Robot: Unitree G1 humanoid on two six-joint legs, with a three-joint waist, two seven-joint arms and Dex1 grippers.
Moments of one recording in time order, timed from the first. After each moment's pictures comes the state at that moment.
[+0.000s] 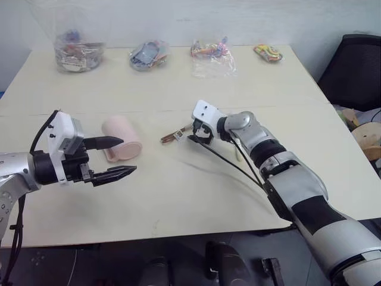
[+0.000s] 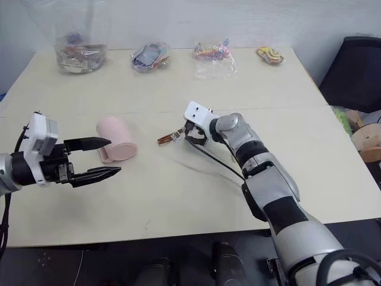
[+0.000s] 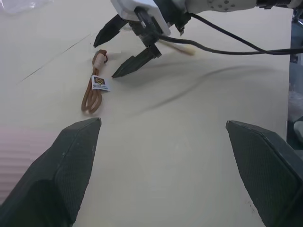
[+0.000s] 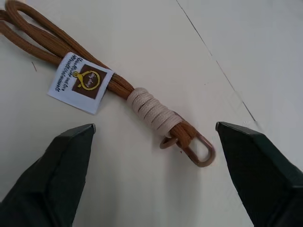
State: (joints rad) left arm -0.15 1.00 0.42 -0.42 -0.78 0.75 -0.89; right arm -1.28 -0.17 0.29 1.28 -0.13 -0.08 0.76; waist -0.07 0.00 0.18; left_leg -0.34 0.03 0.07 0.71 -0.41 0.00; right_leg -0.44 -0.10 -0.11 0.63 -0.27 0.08
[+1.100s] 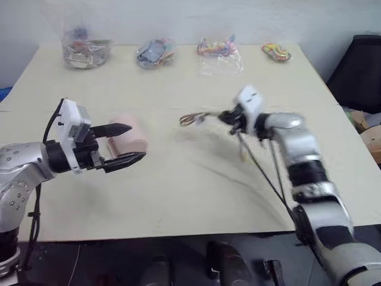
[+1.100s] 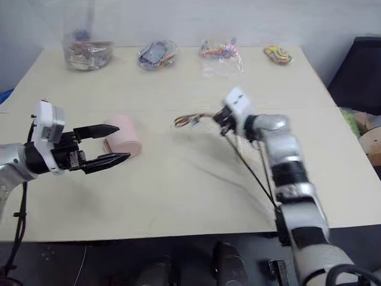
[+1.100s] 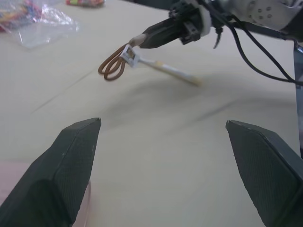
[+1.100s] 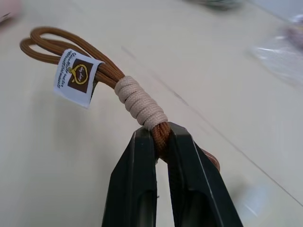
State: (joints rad) left arm -0.36 0.88 0.29 -0.38 -0.79 0.73 -0.84; right arm -0.79 -0.51 -0.09 0.11 0.04 0.60 0.82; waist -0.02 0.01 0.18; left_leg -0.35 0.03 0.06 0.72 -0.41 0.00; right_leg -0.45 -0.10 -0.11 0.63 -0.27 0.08
